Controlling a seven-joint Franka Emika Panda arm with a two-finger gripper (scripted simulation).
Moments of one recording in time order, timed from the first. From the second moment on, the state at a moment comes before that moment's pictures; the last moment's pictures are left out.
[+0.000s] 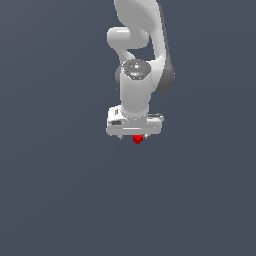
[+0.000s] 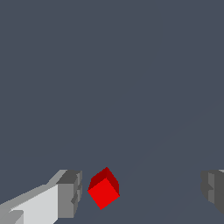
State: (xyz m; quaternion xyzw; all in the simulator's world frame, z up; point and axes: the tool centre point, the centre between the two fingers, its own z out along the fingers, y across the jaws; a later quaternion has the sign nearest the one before) arm 0.002 0.022 0.168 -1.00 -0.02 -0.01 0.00
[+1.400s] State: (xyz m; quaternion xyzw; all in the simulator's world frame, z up) arm -0.073 0.054 0.052 -0.96 -0.26 0.00 0.00
